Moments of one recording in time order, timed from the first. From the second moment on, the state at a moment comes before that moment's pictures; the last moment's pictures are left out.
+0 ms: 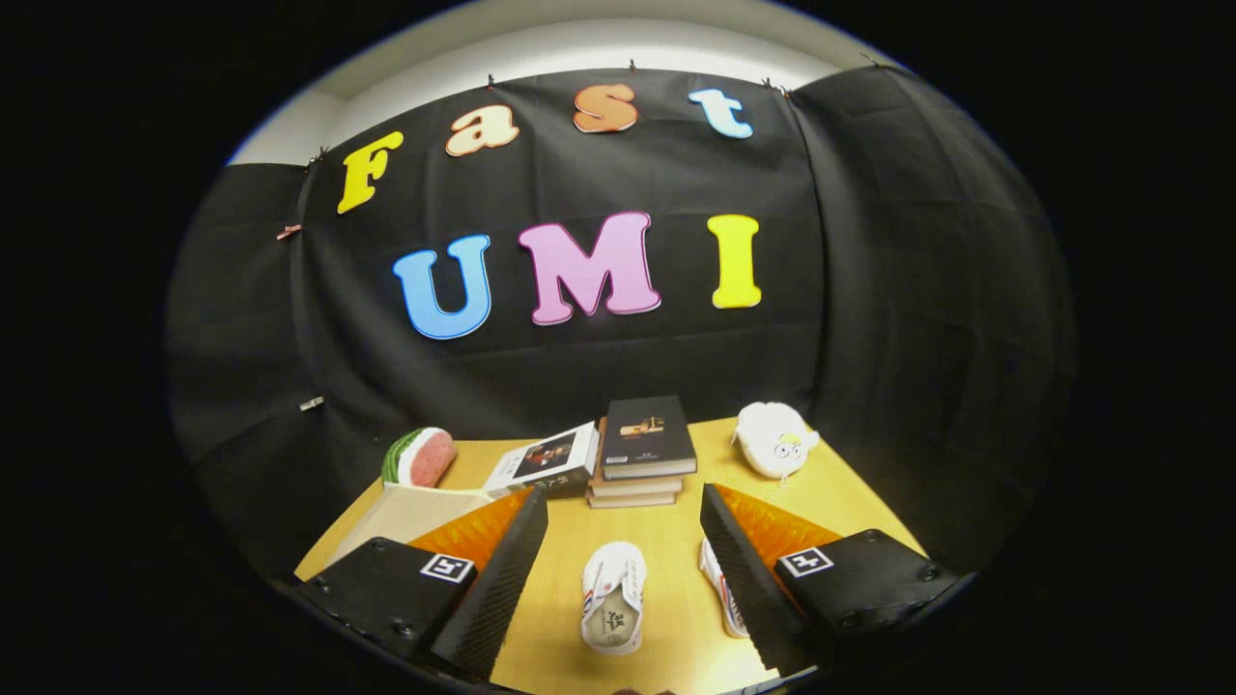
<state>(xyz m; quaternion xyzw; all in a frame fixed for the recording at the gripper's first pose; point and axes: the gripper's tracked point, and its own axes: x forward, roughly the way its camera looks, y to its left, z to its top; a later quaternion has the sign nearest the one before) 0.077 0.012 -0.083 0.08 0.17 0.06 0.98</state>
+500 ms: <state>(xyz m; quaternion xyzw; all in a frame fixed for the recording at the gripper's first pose) 0.048 0.120 -0.183 0.27 0.38 0.25 0.85</state>
